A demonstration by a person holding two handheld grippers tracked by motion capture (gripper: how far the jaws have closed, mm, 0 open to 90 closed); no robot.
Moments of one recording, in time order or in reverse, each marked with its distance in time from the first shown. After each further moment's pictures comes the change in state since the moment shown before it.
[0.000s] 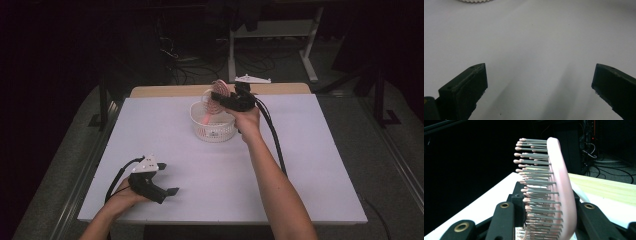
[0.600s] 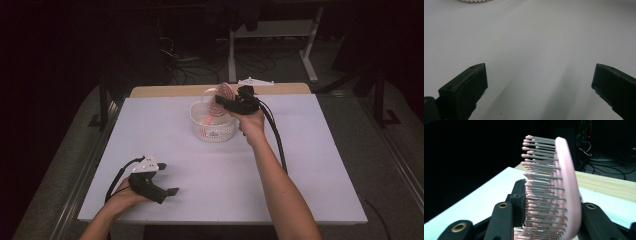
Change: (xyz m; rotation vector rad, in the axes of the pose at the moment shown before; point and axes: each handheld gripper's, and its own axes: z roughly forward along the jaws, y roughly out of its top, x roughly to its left) left arm 0.000 0.000 0.000 0.001 -0.001 0.003; right arm -0.004 -0.006 -0.011 0.025 -0.029 -0.034
